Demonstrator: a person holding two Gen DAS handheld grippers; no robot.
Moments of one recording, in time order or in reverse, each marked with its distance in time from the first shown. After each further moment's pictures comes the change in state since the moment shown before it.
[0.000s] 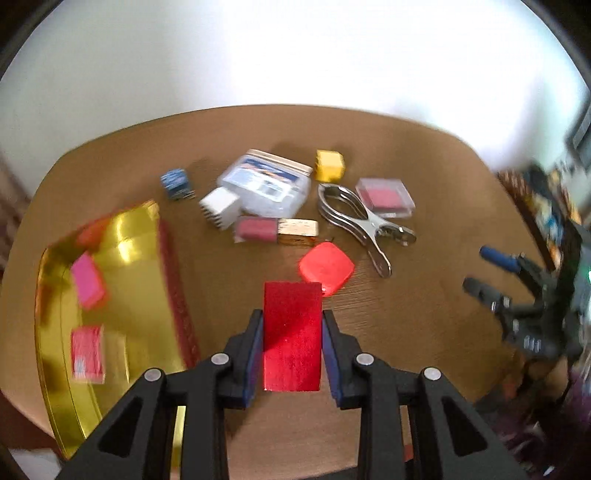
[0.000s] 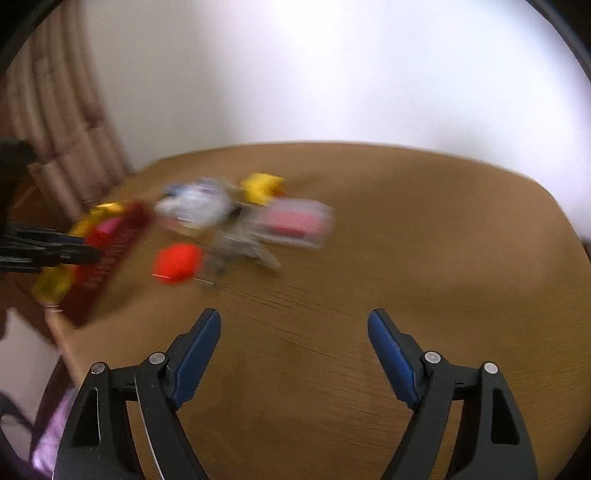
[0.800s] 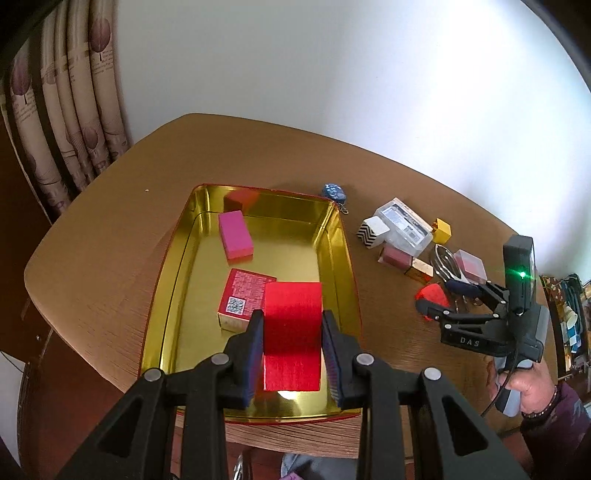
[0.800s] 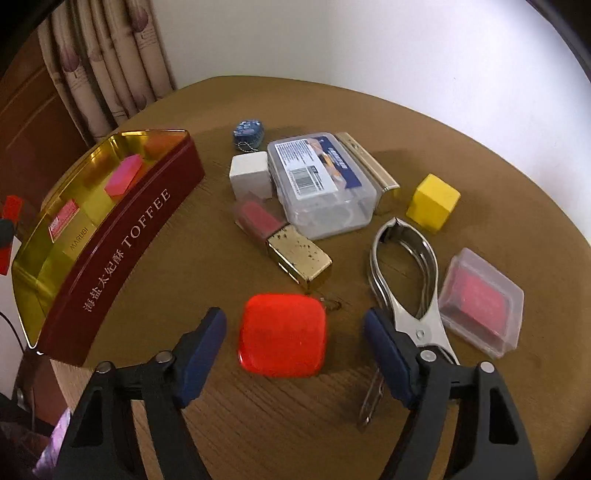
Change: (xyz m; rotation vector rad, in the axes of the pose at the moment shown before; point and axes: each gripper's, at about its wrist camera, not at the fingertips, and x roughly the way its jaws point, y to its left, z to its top) left arm -0.067 0.103 -0.044 -0.339 -0.156 0.138; right arm 0.140 0.120 0.054 -0.226 0.276 0.044
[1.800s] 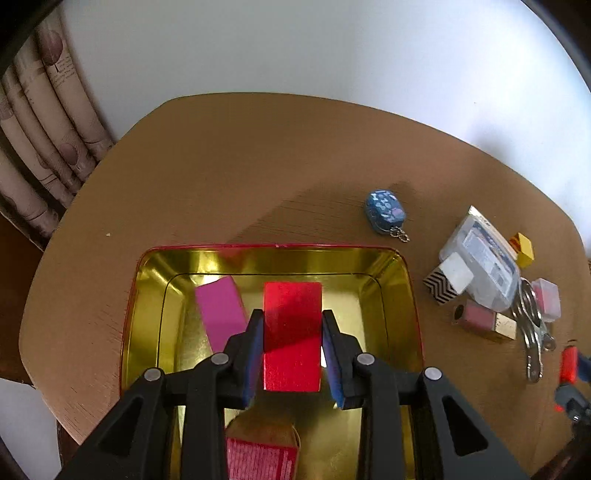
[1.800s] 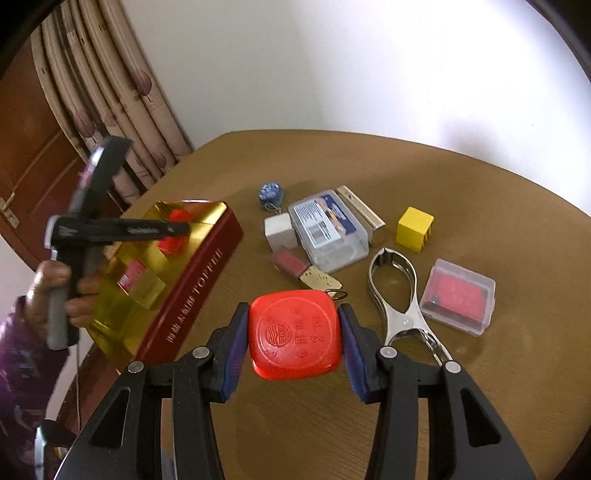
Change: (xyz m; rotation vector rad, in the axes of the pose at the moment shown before) left arm 0.135 0.001 0.093 0.094 0.153 0.153; right arm -0.081 -0.011 0.002 0.156 -0.144 0.129
